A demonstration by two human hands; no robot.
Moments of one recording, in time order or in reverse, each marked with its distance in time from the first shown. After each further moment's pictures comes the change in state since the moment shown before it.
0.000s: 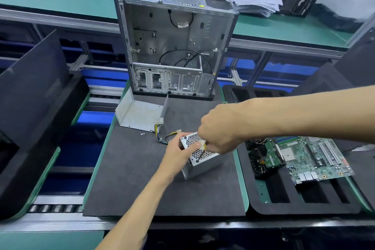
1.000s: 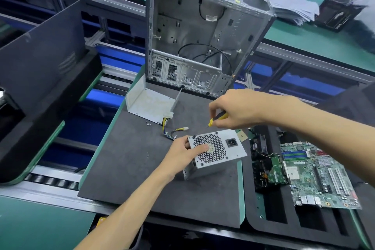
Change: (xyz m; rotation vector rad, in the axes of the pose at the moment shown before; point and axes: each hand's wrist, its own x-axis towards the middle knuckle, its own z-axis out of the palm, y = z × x) left_hand 0.004 -0.002 -0.002 -0.188 -0.019 -0.184; right_hand 0.043 0.061 0.016 0.333 0.281 0.052
